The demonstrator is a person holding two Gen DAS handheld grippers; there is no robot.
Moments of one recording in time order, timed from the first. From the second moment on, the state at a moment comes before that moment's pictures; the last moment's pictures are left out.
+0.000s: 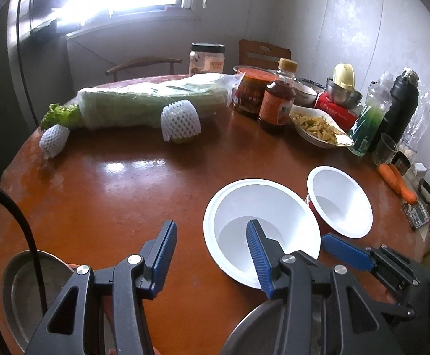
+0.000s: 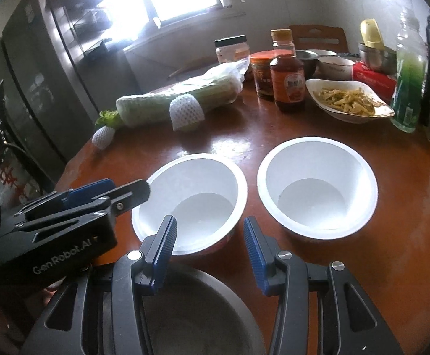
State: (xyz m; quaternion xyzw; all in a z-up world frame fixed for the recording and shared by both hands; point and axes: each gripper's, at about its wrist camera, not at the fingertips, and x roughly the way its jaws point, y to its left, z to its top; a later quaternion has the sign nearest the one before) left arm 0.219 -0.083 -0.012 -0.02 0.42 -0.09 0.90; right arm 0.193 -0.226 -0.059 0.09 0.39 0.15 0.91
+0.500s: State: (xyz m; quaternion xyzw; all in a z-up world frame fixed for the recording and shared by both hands) left arm 0.229 -0.081 -0.026 -0.05 0.44 -0.11 0.89; right arm 0.201 -0.219 -0.064 0.08 0.39 0.16 0.90
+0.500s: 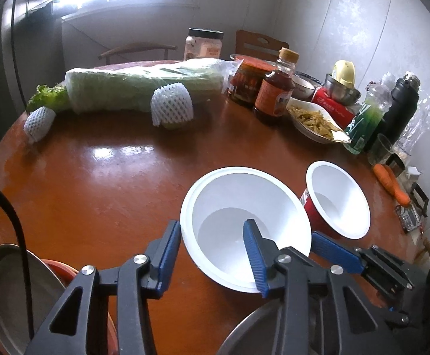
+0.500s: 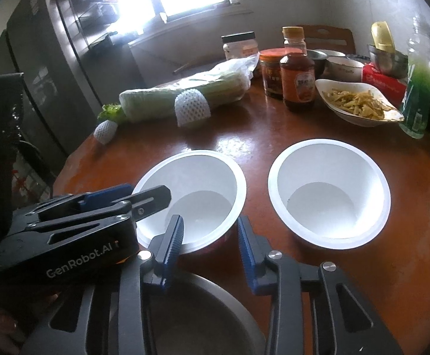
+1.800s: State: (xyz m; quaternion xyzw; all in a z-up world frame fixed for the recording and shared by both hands) left arm 0.134 -0.079 0.042 -0.04 0.36 -0.11 0.93; right arm 0.121 -0.215 -0.010 0.05 0.31 0.17 0.93
